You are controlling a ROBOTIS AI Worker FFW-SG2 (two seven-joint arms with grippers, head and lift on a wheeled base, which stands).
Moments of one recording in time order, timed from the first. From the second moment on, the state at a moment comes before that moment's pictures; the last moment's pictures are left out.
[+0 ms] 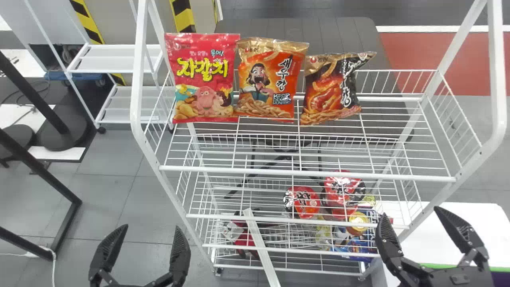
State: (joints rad) left arm 0.86 0.12 -0.02 -1.86 0.03 -0.51 0.09; right arm 0.79 -0.11 0.01 -1.94 -0.07 -0.34 0.12
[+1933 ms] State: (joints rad) left arm 0.87 0.10 -0.04 -1.86 0.02 -0.51 0.11; right arm 0.78 -0.11 0.02 -1.92 -0.07 -0.37 0.13
